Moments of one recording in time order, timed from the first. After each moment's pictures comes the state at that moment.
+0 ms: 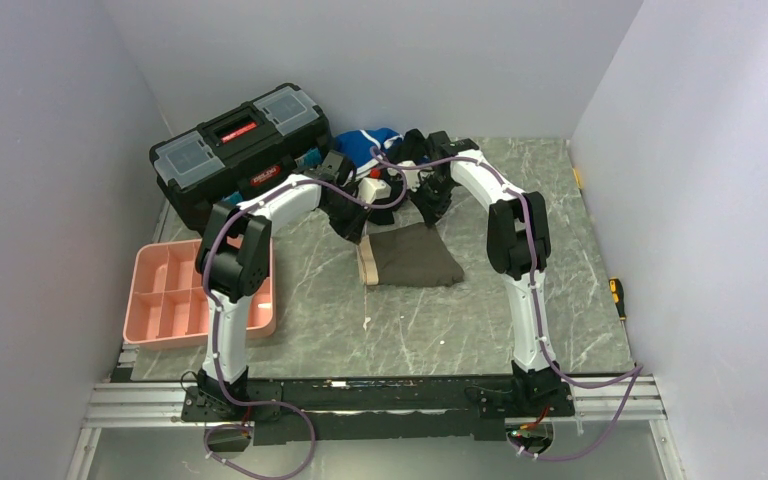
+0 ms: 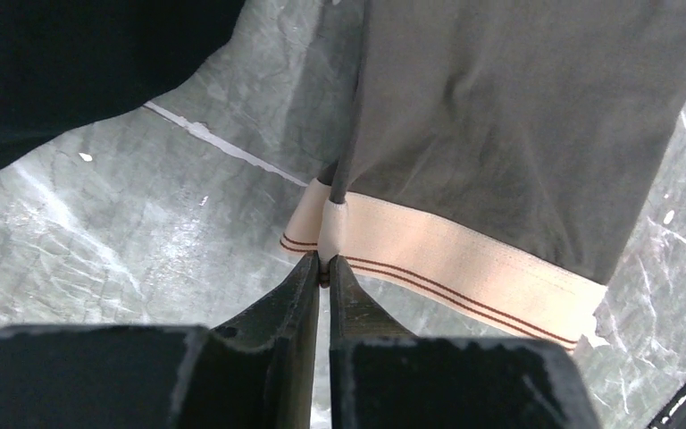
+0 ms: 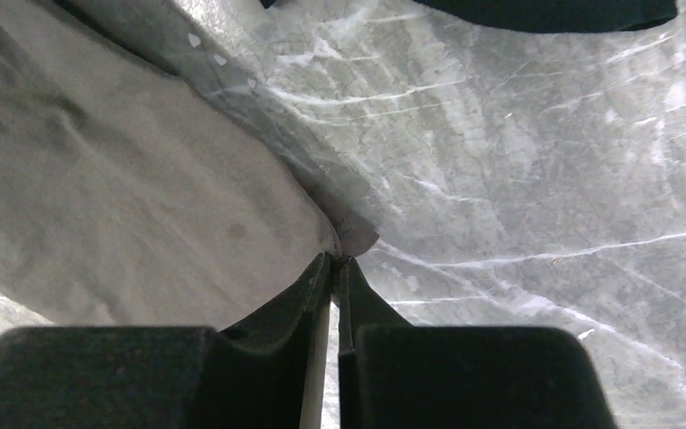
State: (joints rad) left arm -0.45 2.10 1.64 -0.71 0.46 0.40; right arm 0.33 2.33 2.02 -1.08 -0.32 -0.69
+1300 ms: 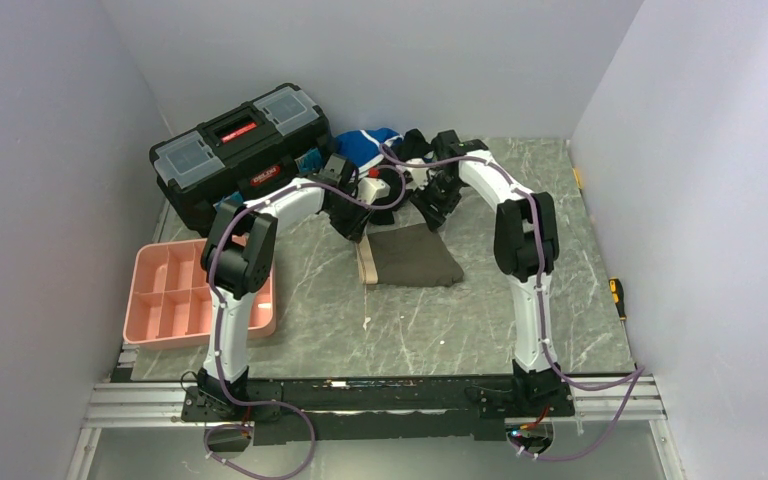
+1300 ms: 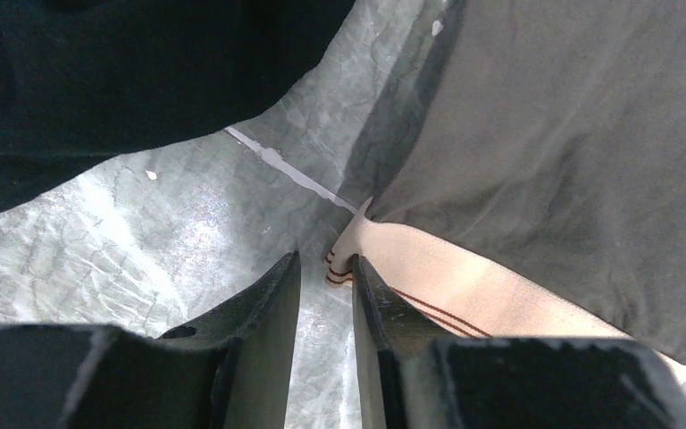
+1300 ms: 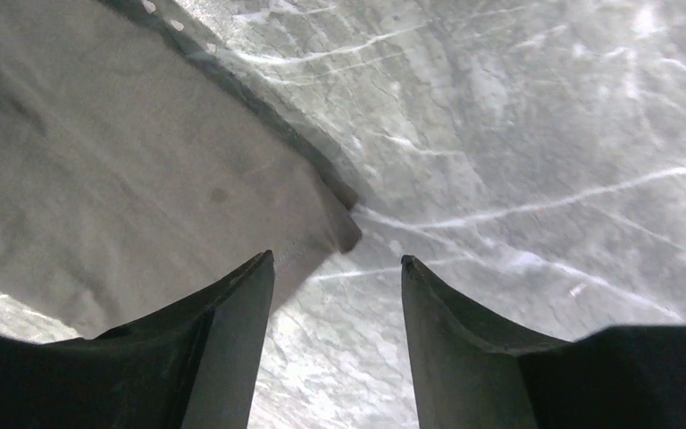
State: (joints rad) left arm -0.46 2.15 1.62 -0.59 0.36 0.34; right arm 0.30 2.29 1.95 -1.03 -0.30 -0.65
